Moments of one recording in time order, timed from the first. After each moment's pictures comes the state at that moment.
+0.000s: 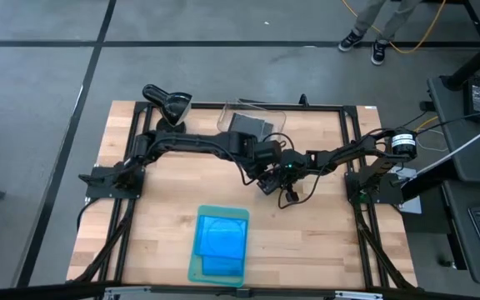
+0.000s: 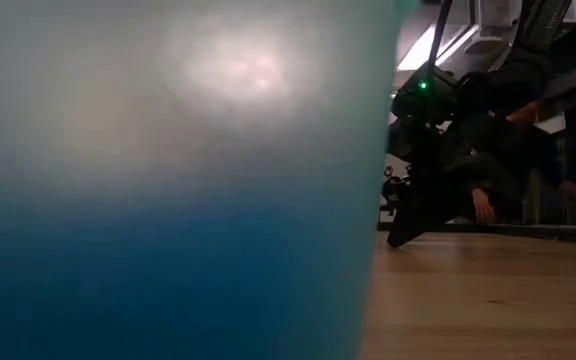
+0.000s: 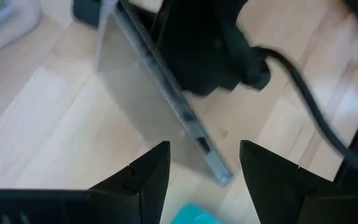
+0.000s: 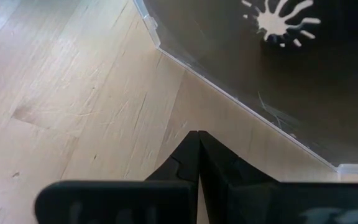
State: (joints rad) left arm 0.02 2.13 2.05 -0.98 0.10 -0.66; right arm -0.14 1.65 0.53 0.25 -0.32 -0.30
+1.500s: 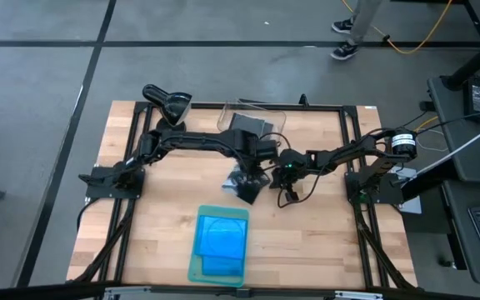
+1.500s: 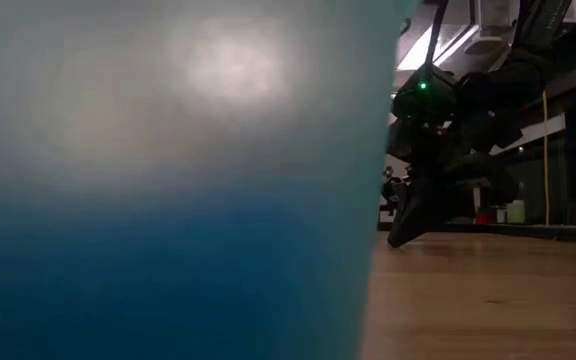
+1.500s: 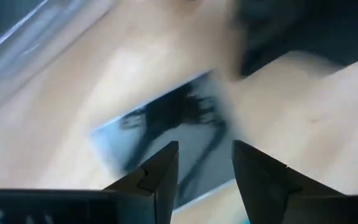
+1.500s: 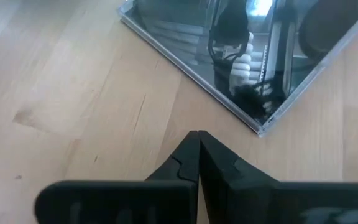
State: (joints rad) left arm 0.06 2.18 2.05 -1.13 -0.02 -0.54; right arm -0.15 1.65 0.53 0.25 -0.32 -0.28
